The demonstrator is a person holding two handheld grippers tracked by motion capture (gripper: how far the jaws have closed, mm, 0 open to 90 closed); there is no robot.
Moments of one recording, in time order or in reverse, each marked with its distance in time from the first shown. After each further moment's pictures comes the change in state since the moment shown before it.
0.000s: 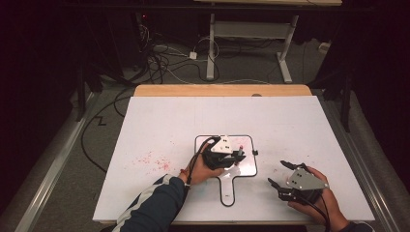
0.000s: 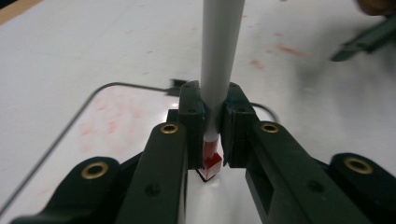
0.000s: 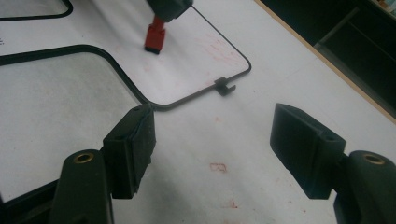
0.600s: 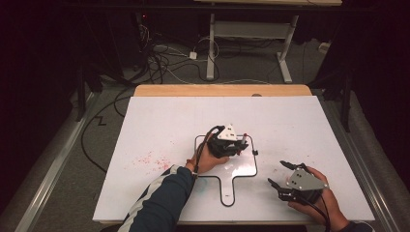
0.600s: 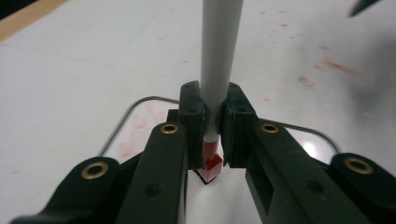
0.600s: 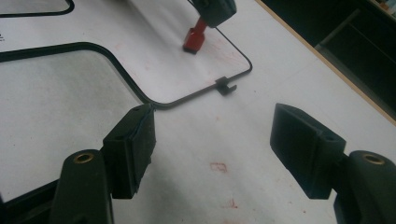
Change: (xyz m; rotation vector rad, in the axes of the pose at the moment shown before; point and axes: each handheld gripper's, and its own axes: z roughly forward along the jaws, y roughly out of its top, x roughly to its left) left arm 0.035 0.013 0.020 0.013 0.041 -0.048; right arm 0.000 -0.001 0.000 -0.002 0.004 -0.008
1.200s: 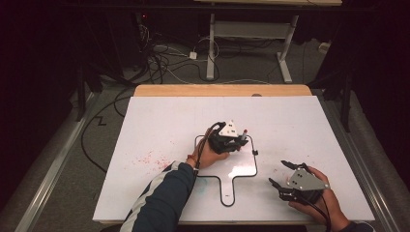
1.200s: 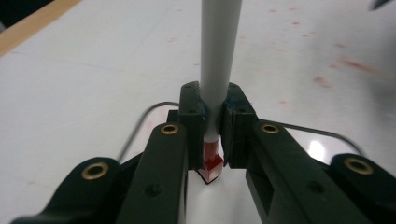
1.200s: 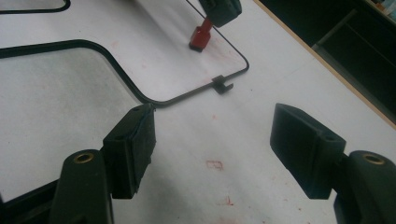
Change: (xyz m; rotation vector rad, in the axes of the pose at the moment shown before) left arm 0.017 0.004 0.005 0.017 0.043 0.024; right arm -0.001 0.000 -0.001 0.003 -0.010 -0.005
